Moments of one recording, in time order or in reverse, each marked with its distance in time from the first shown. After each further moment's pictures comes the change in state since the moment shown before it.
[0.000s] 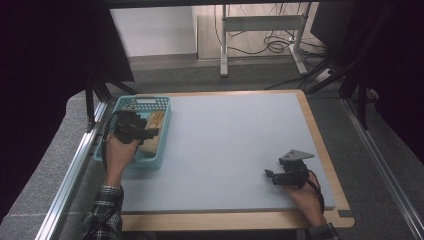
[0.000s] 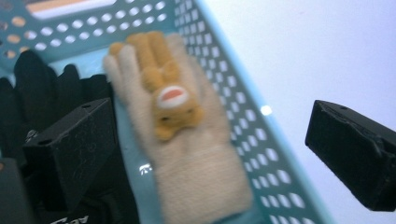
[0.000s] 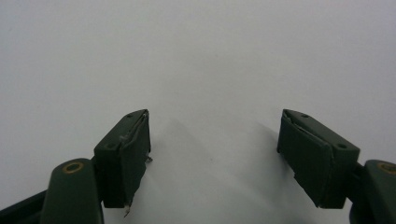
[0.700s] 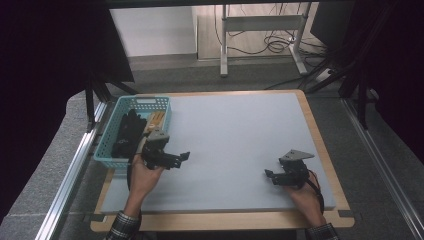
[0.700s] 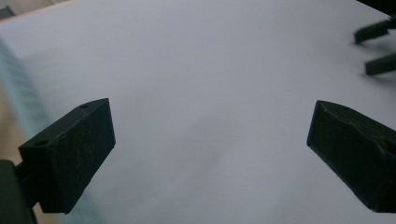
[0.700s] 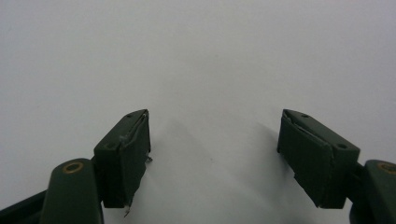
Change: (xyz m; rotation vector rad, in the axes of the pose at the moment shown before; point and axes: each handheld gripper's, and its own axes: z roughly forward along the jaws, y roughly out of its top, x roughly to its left) left arm -0.111 -0.045 0.007 -0.121 -0.235 0.200; right arm 0.000 0.000 0.000 -0.001 -0.002 -0.002
